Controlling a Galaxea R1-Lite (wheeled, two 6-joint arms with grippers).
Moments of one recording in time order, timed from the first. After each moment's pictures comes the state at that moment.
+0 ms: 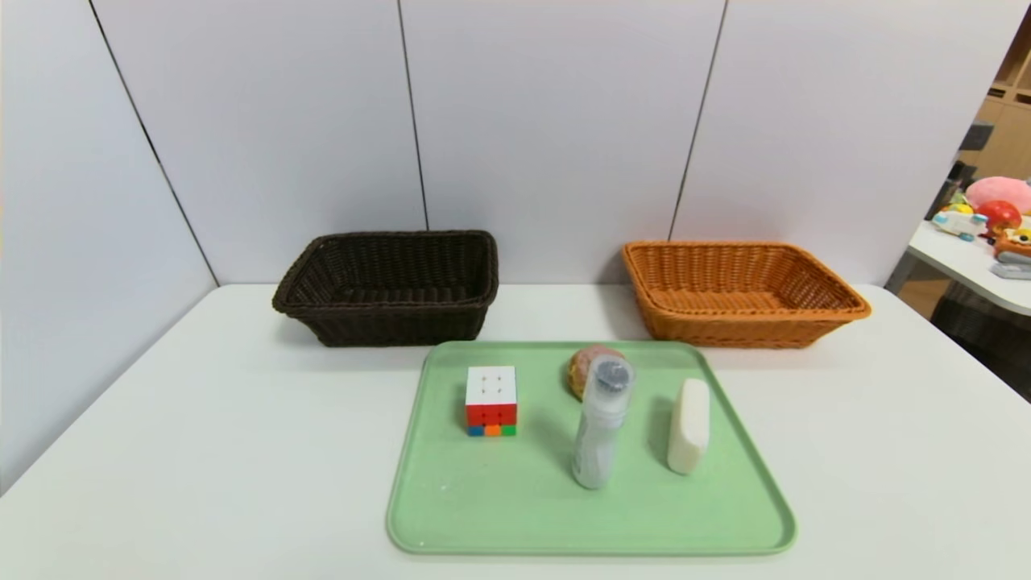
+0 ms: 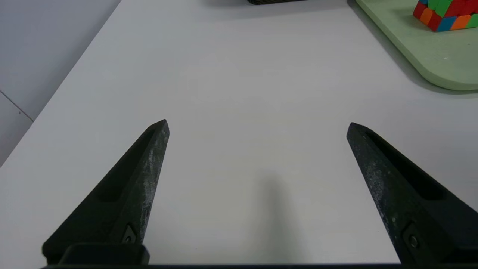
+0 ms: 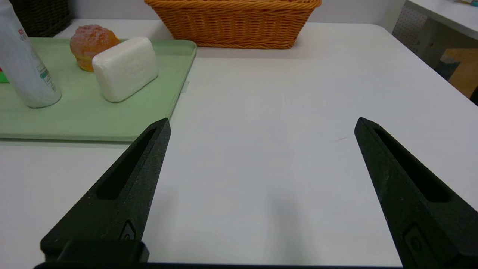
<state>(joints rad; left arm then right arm) 0.00 0.00 -0.05 0.14 -0.04 0.06 0.00 0.00 -0.01 0.01 0.01 -0.03</state>
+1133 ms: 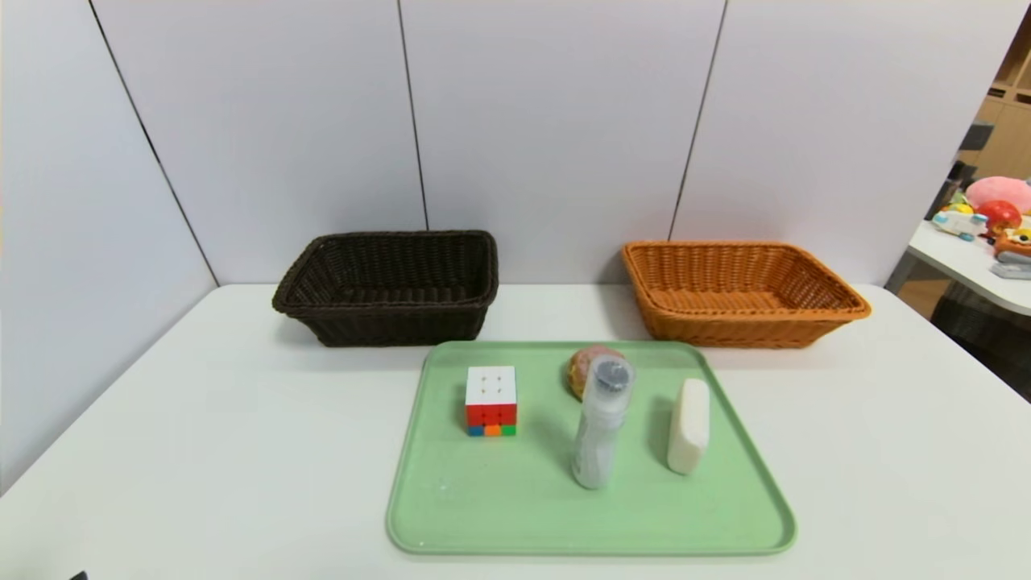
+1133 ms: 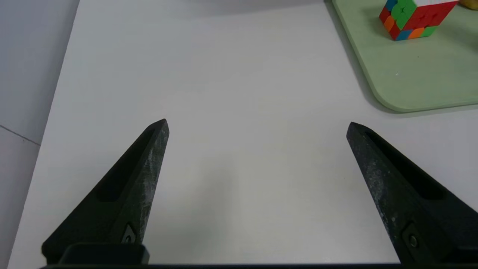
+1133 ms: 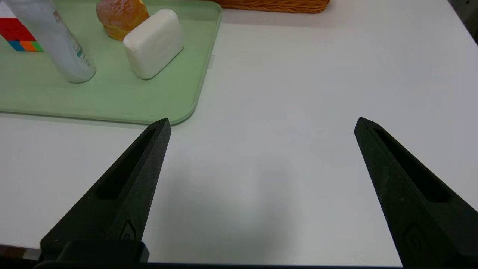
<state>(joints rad) 0.00 0.51 -0.54 0.37 -0.11 0.06 0.02 0.37 -0.36 0.27 0.07 -0.02</state>
